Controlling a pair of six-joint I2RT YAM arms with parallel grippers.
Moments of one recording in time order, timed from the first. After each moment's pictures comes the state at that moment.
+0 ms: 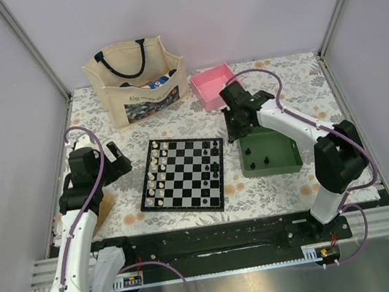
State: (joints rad) left arm -0.01 0.80 0.74 -0.60 0.00 -0.39; right arm 0.52 1.70 1.38 -0.74 0.06 0.46
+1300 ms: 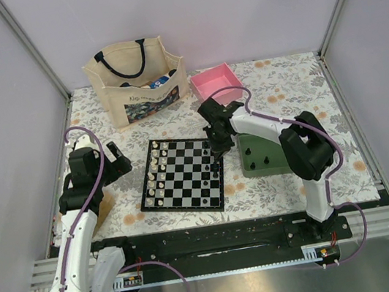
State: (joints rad) left arm -0.01 0.80 0.74 -0.60 0.00 -0.39; right arm 0.66 1.95 1.47 -0.75 -0.05 0.49
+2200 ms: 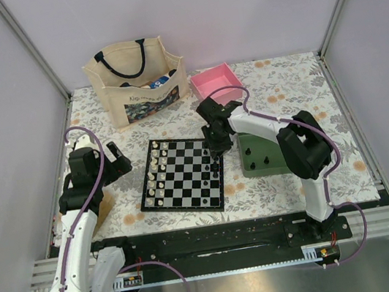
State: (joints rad) left arm -0.01 0.80 0.74 -0.60 0.00 -0.39; right arm 0.66 1.98 1.50 -0.74 -0.05 0.48
